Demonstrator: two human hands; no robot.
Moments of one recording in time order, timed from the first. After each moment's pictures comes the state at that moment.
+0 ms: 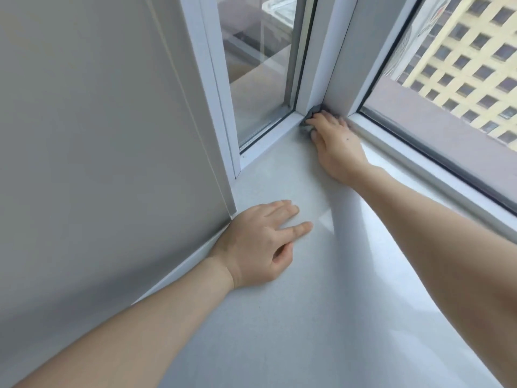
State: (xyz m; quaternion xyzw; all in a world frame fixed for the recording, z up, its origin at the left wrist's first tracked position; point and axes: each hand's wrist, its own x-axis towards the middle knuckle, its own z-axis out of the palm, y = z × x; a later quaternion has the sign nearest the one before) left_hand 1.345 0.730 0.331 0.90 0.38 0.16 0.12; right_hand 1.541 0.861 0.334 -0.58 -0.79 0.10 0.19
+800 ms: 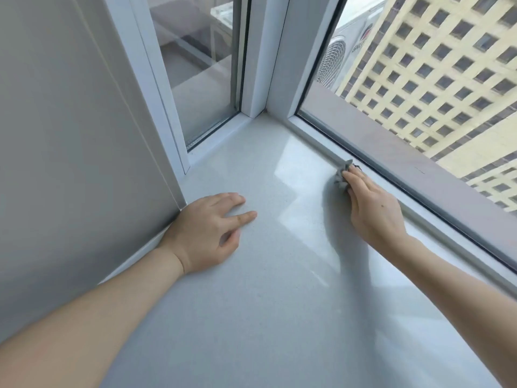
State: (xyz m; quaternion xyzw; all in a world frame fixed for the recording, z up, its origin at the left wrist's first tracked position) left_hand 1.342 0.729 0.331 0.90 0.39 0.17 0.12; right_hand 1.647 0.716 0.359 -0.68 -0.72 0.01 0.14
